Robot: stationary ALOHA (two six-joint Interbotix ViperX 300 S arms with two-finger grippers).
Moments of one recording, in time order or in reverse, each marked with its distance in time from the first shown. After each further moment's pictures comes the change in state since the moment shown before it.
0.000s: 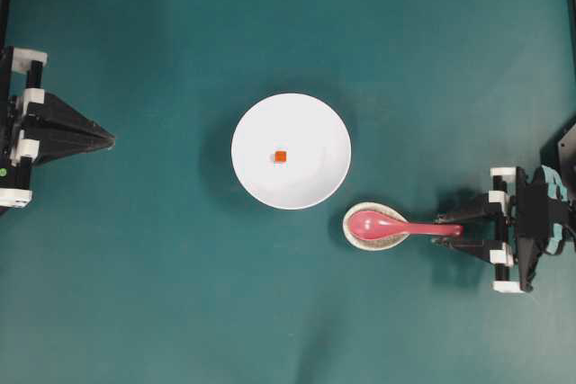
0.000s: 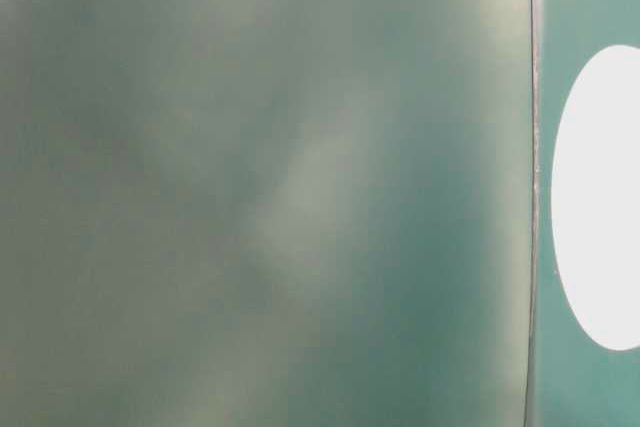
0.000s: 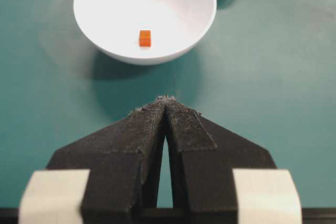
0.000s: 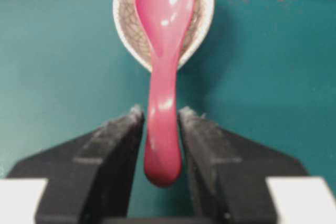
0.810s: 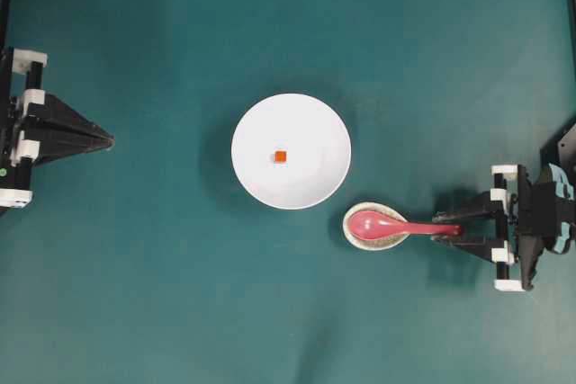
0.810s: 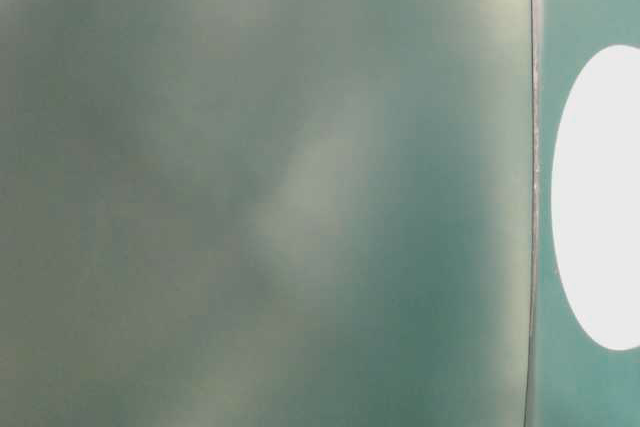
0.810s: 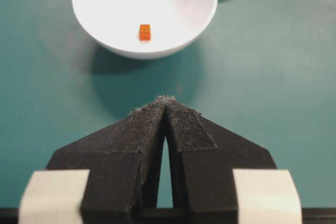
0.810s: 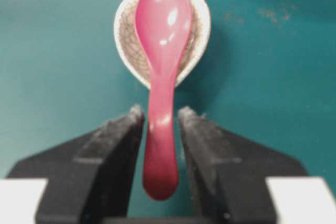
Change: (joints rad) left arm 0.000 0.000 0.000 0.002 0.017 0.000; right arm 0.002 0.002 0.003 0.000 -0.048 -0.002
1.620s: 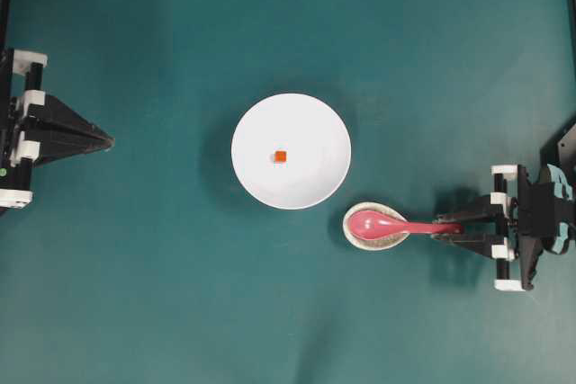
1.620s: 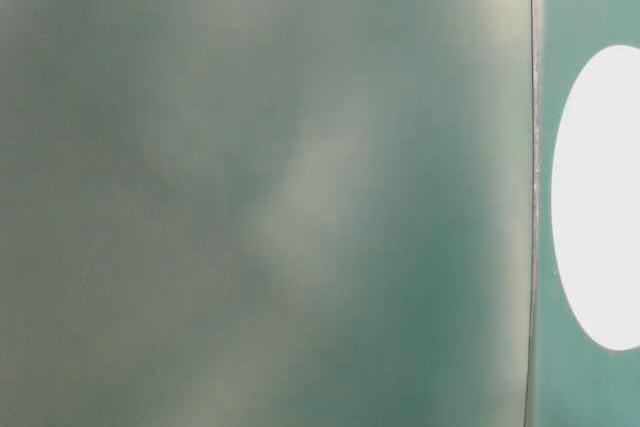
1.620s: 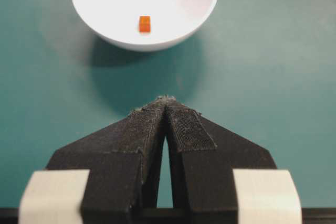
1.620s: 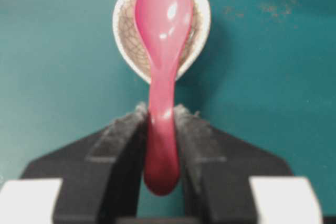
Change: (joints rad) left arm 0.002 0.000 0.000 -0.002 0.021 0.000; right arm 0.000 0.003 0.003 -0.002 0.009 0.000
